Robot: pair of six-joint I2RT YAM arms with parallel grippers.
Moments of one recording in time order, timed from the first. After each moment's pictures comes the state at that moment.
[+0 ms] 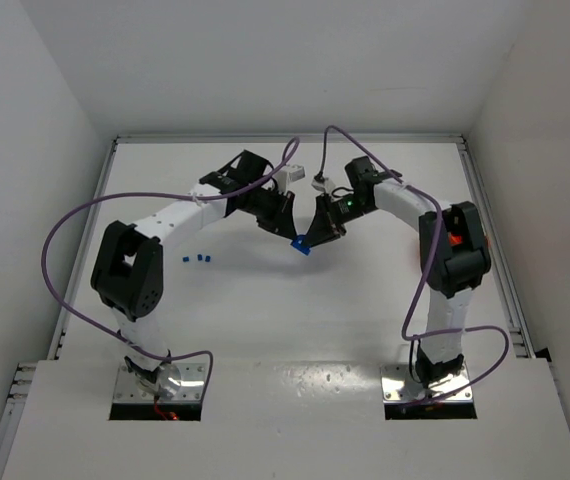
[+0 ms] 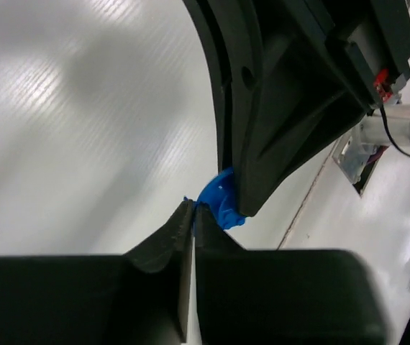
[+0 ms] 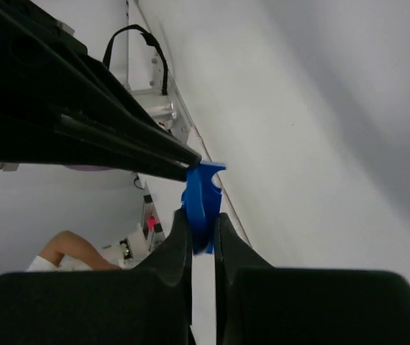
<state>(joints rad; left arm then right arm) -0.51 1.79 1.44 -0.55 0.66 -0.09 0.31 1.98 1.39 -0.70 -1.11 0.12</state>
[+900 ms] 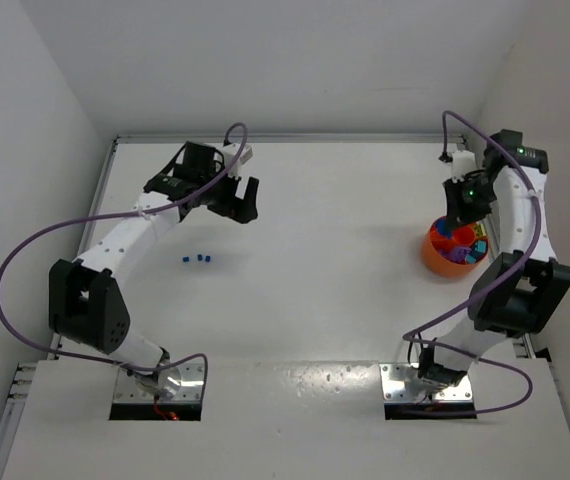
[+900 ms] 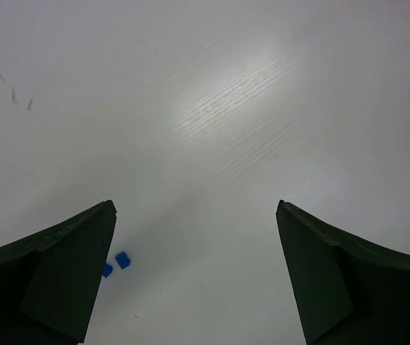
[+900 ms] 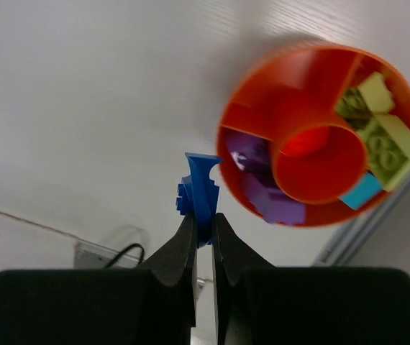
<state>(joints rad) -0.32 1.53 1.32 -0.54 0.30 0.05 -0.28 1.63 1.53 -1.24 -0.30 -0.52</state>
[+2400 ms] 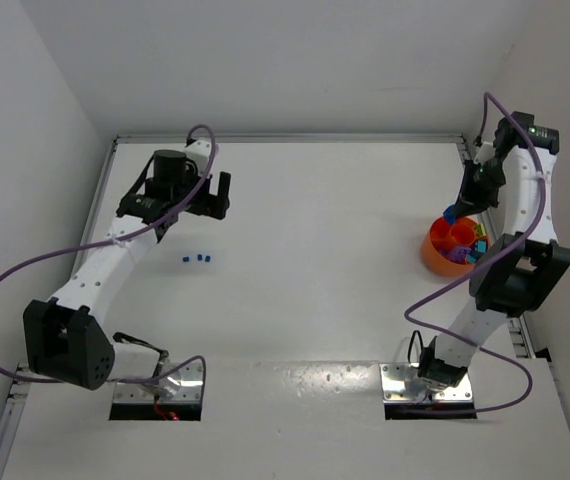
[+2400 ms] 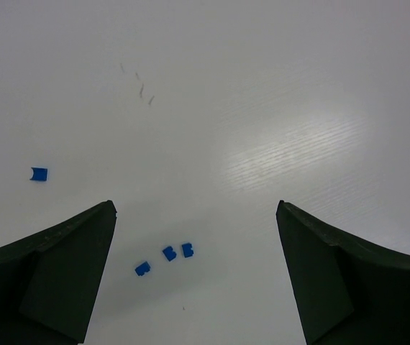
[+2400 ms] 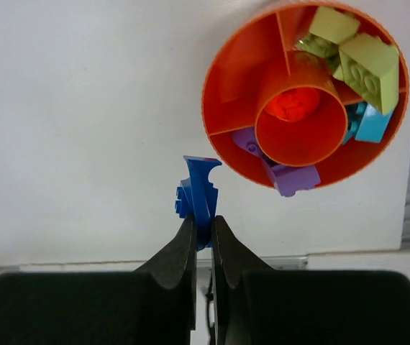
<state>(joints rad) -0.23 1.30 1.13 -0.42 0.09 0.04 -0.33 1.79 1.80 -1.37 -0.20 -0.04</state>
